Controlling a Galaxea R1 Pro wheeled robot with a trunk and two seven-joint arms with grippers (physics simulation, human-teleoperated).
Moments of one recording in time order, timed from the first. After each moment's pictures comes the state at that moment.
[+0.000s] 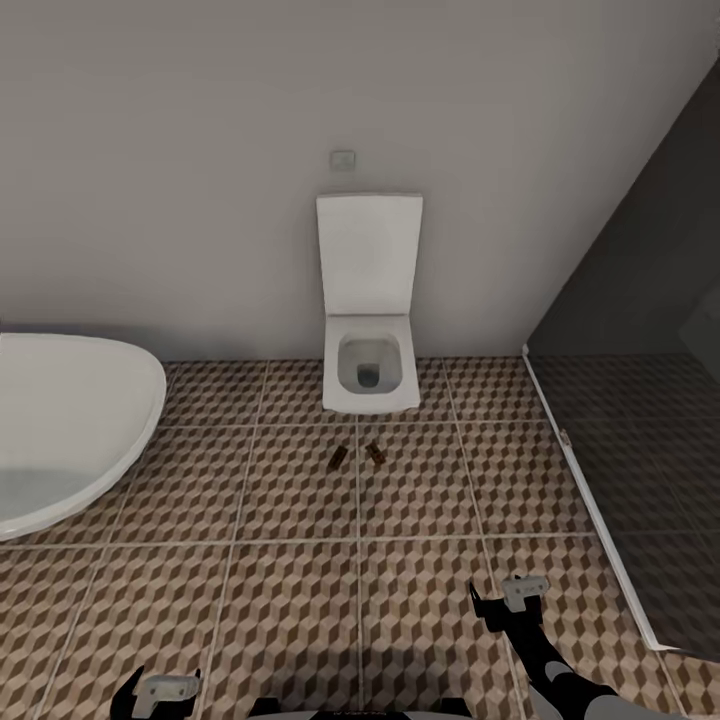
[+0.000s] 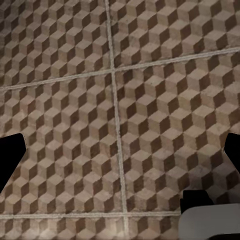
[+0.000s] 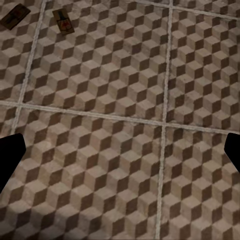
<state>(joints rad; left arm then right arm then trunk) -0.31 0.22 -0.62 -0.25 0.49 -0.62 0.19 -0.61 -0.09 0.33 -0.02 -0.19 -0.62 -0.01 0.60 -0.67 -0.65</state>
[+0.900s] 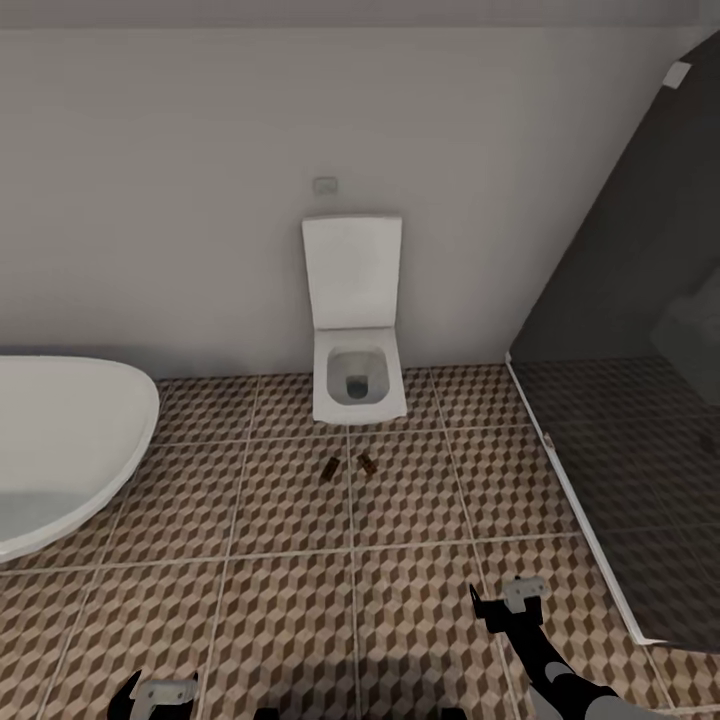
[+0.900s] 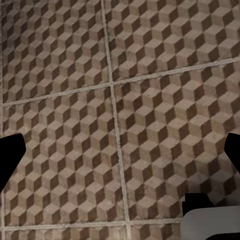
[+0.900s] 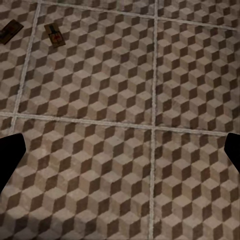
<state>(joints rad) -0.31 0.22 -0.62 -0.24 0.49 -0.62 0.19 -0.61 -0.09 0.33 -0.02 -0.19 -0.62 -0.01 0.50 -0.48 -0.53</state>
